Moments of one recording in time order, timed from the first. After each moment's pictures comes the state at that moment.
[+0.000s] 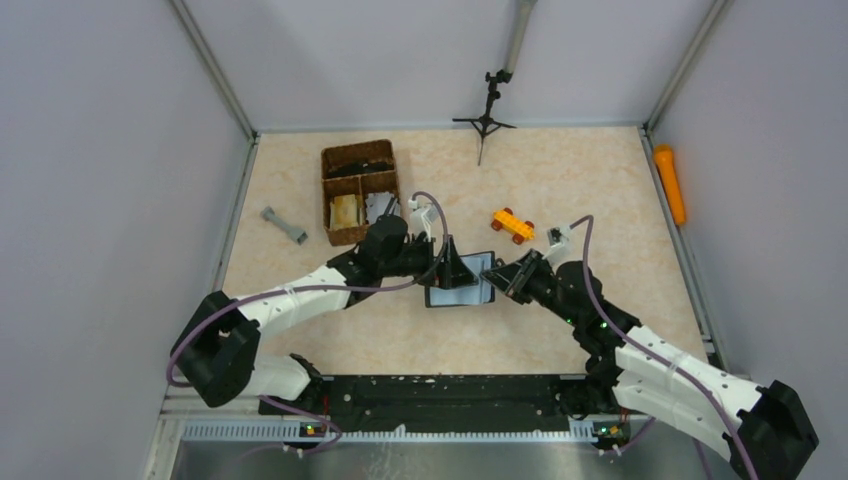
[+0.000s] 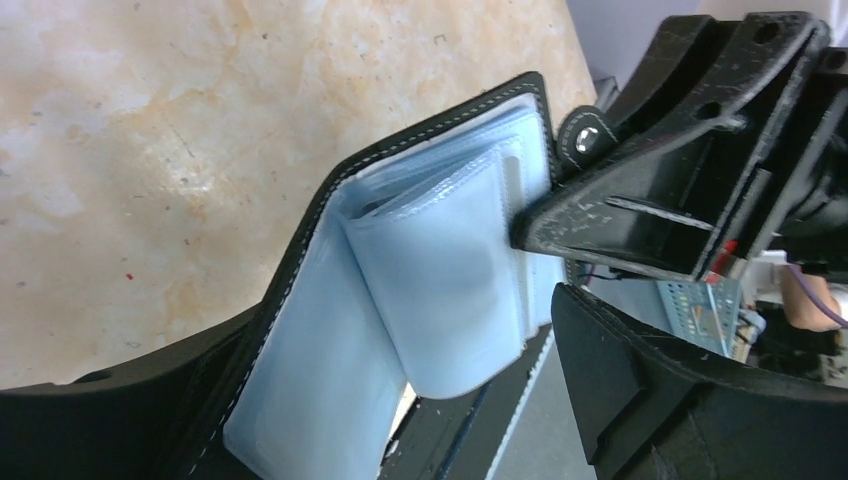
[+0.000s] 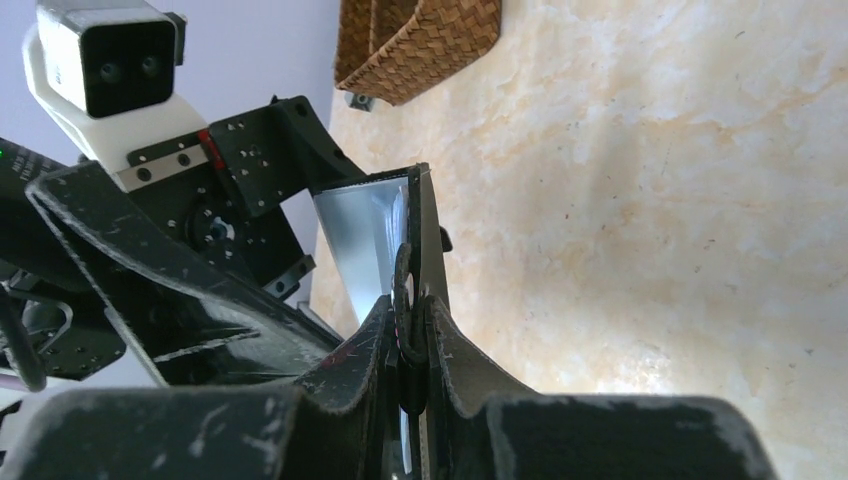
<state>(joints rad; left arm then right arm) -0.73 1.34 0.73 0.18 0.50 -0.72 0.73 0.75 0.33 0.17 -0.02 1.07</state>
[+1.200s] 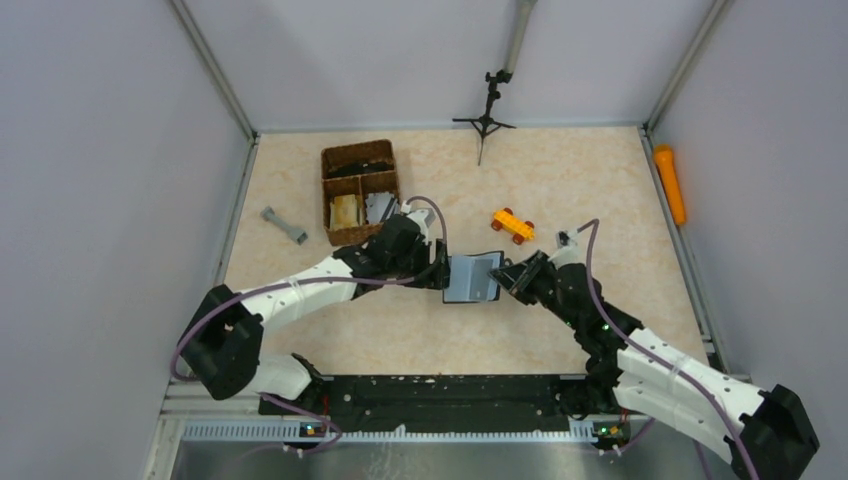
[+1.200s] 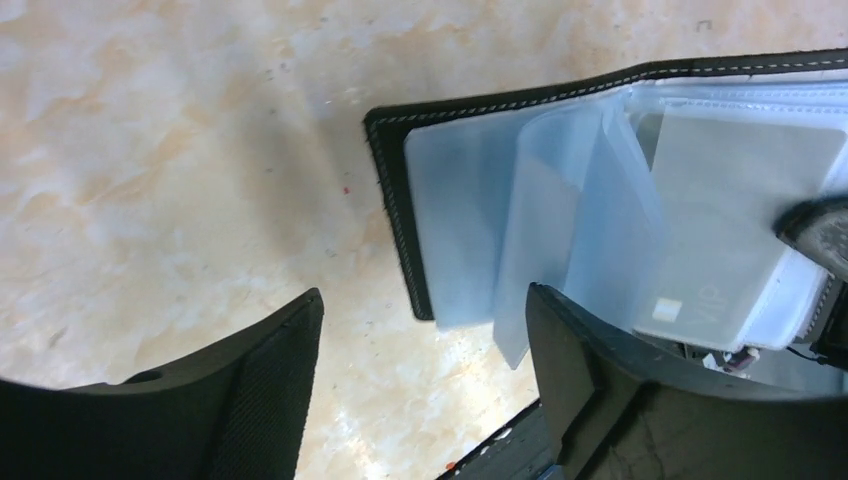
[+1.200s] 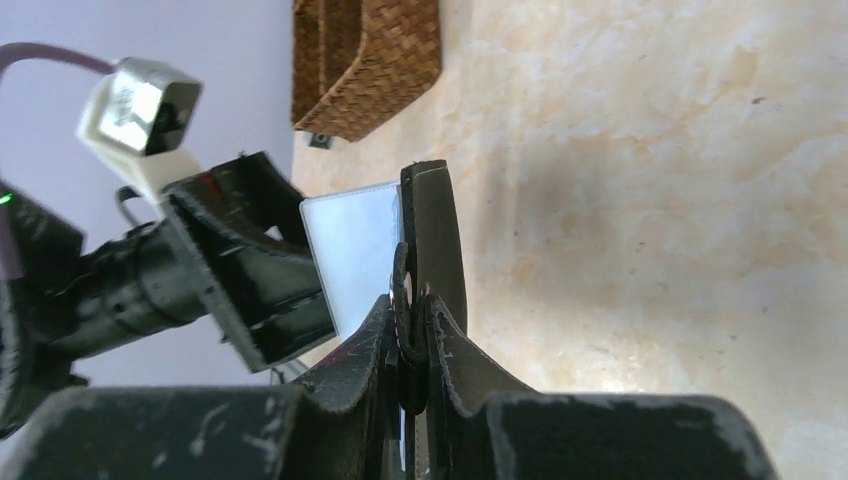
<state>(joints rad) -0.76 1.40 0.85 -0.20 0.17 -0.62 0.73 0.71 0.32 0.12 0.08 1.10</state>
